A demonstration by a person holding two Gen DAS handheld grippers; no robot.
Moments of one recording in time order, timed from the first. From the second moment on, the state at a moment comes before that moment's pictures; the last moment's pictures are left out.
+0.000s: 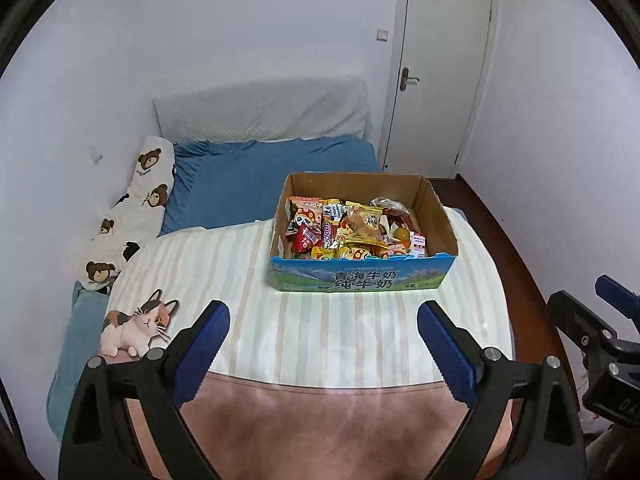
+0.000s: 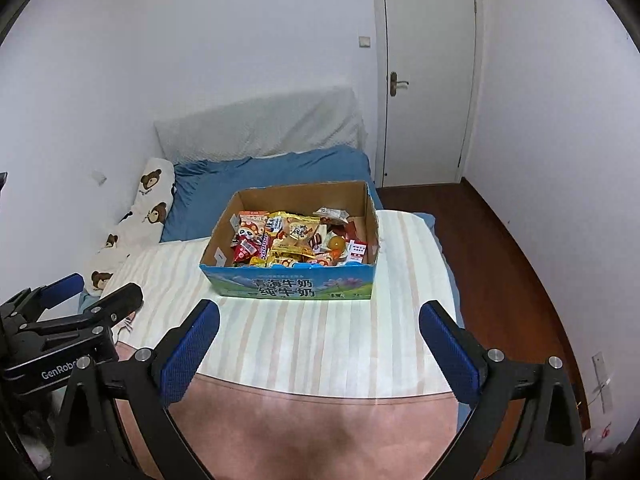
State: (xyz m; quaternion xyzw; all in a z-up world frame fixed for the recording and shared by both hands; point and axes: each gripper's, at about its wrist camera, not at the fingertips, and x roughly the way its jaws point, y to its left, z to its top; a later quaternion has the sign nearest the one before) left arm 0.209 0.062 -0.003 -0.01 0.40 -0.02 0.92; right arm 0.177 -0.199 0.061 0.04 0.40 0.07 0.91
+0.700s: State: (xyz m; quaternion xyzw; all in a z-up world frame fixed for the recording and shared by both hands) left arm 0.223 0.067 0.001 -0.02 0.37 0.00 0.93; right arm 0.192 -0.206 0.068 0.03 0.38 0.04 0.92
